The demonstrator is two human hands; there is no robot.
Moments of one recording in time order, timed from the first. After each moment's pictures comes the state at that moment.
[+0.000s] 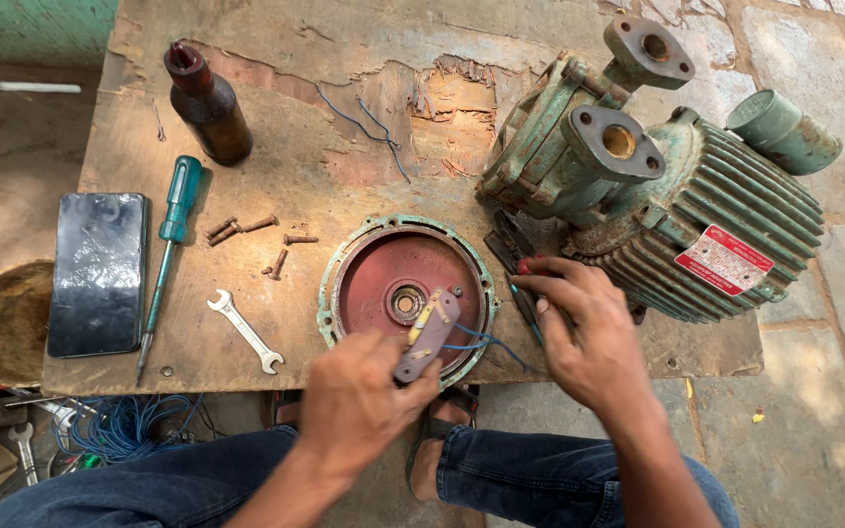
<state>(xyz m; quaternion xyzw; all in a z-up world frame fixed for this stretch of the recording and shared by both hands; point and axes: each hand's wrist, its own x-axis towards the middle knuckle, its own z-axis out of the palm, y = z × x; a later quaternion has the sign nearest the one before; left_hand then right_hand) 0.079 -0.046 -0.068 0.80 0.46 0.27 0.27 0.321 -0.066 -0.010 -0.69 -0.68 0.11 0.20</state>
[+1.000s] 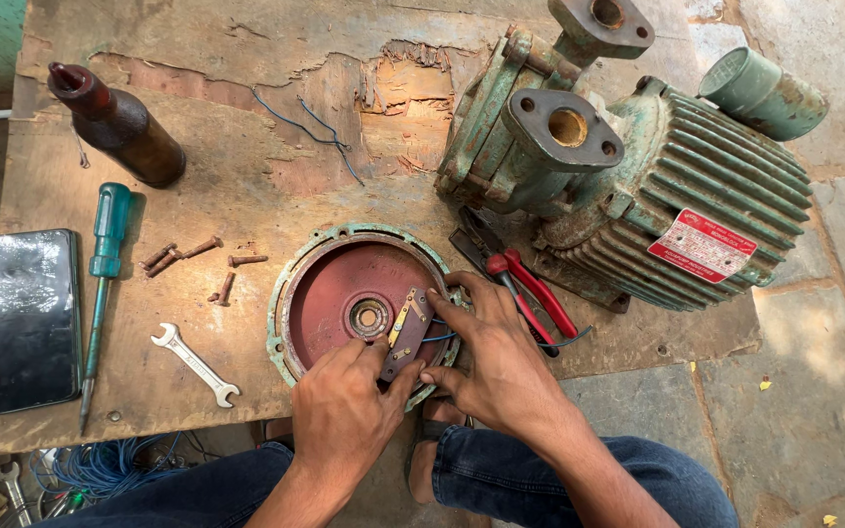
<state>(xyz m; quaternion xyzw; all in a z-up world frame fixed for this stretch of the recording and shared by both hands) 0.113 -0.045 -0.081 0.77 0.51 0.25 0.29 0.291 -0.057 -0.030 -0.68 -0.68 0.25 0.12</state>
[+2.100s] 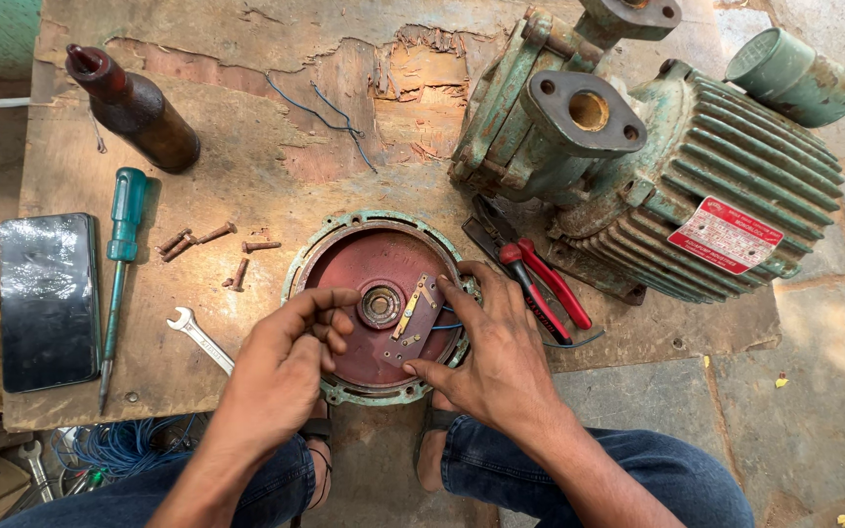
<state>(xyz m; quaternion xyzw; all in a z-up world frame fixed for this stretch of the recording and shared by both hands) 0.057 -0.005 -0.073 0.50 0.49 0.26 0.67 0.274 -0.062 -0.037 -0.72 -0.65 0.21 0.14</state>
